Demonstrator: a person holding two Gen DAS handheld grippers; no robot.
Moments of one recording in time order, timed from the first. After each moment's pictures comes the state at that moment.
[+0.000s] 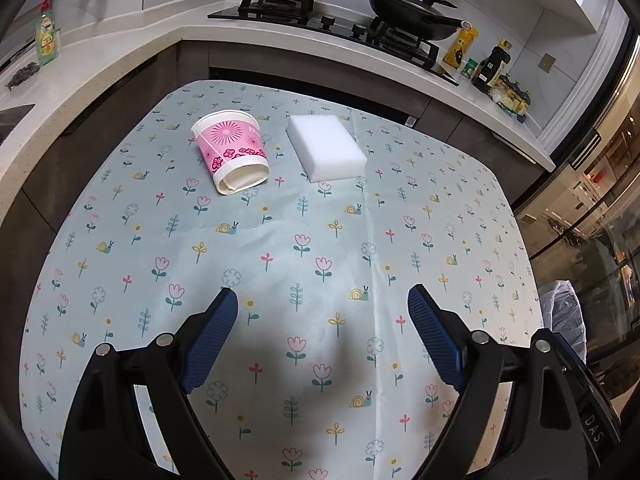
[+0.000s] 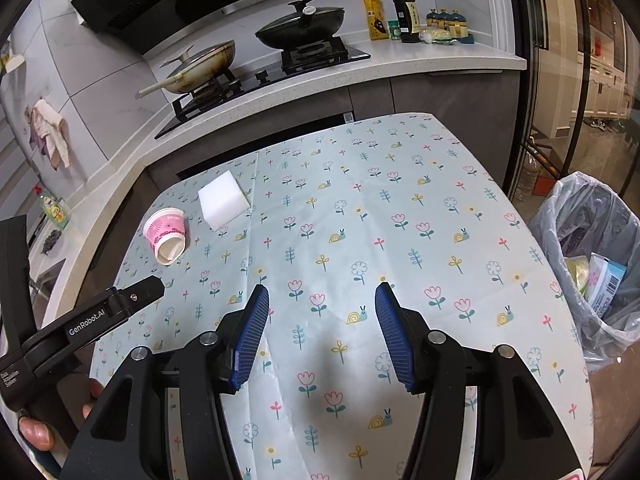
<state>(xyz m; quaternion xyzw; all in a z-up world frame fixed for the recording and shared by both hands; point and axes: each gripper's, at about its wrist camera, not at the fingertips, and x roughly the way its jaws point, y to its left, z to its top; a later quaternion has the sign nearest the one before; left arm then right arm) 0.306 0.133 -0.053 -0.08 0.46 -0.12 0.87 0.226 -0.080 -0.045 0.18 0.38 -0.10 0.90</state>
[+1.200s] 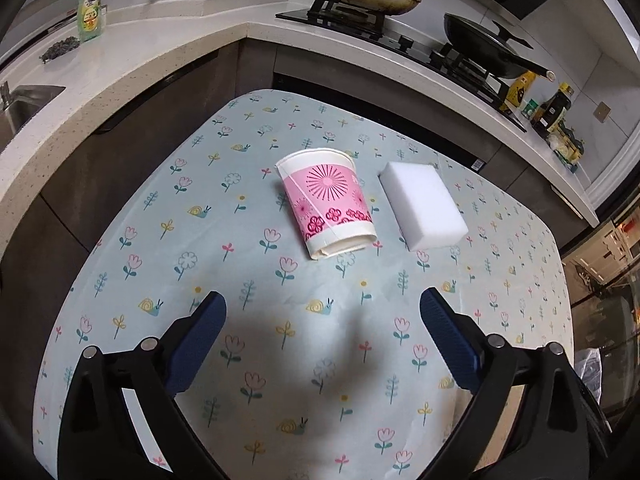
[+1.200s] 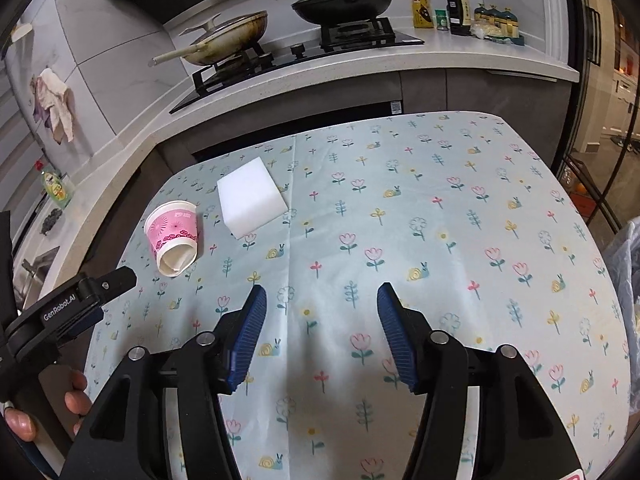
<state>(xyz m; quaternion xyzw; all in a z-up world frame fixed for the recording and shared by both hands) 0.387 0.197 -0.073 -0.13 0.46 -0.04 0.88 0.337 -0.036 -0.075 0.14 0.40 -0.05 0.90</state>
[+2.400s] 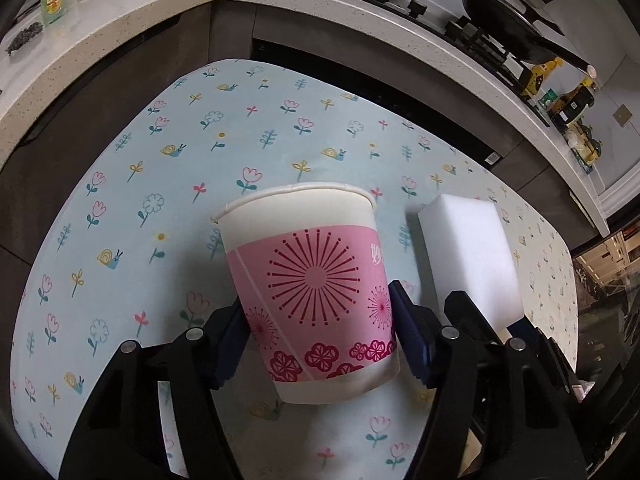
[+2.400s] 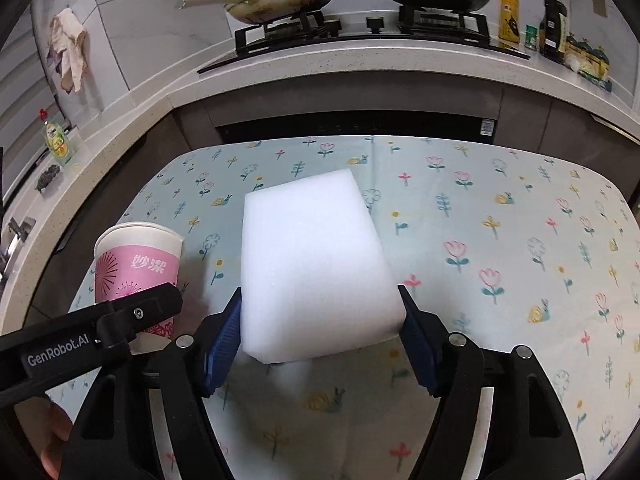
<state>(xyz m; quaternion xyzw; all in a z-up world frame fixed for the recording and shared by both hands) 0.469 0.159 -0.107 -0.14 0.51 -0.05 0.85 0.463 -0.017 -0.115 0.10 0.42 0.01 0.90</state>
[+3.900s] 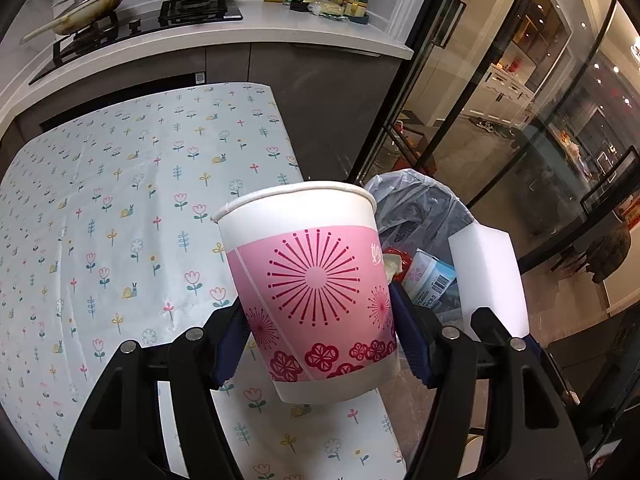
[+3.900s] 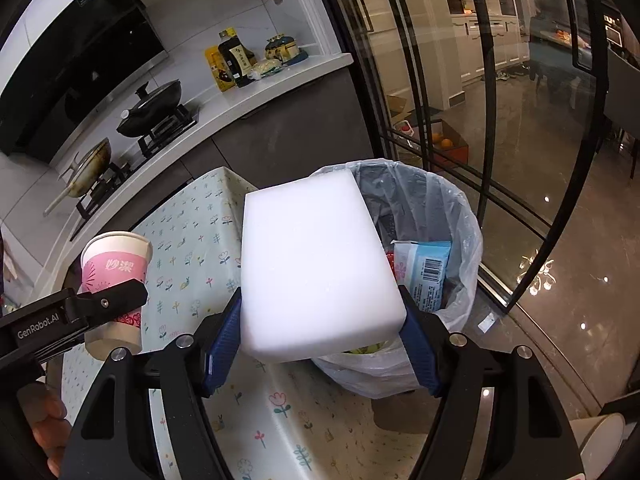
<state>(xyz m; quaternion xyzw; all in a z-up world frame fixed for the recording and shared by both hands) 0.189 -0.184 -0.024 0.04 0.48 -0.30 0.82 0.049 -0.338 -0.059 0.28 0.32 -0.25 0.87</state>
